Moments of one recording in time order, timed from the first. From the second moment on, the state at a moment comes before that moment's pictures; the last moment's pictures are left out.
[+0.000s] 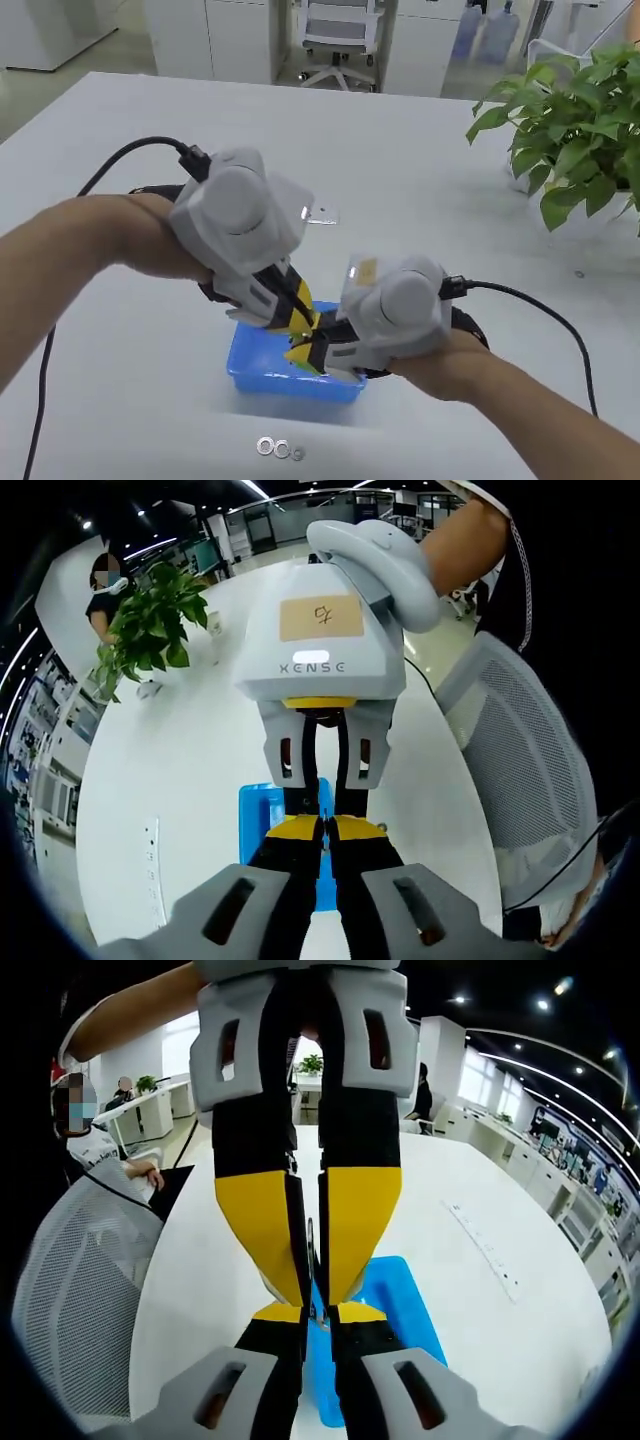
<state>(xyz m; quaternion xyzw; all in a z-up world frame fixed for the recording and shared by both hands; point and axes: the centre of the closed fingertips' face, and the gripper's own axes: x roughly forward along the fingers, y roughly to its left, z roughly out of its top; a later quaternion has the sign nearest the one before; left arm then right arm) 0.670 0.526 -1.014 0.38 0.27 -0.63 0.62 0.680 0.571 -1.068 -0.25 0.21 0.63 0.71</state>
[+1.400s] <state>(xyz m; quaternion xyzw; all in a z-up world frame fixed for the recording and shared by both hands) 0.709 0.543 -1.073 0.36 0.29 -0.61 0.64 0.714 0.579 -1.129 -0.26 0.24 0.63 0.69</state>
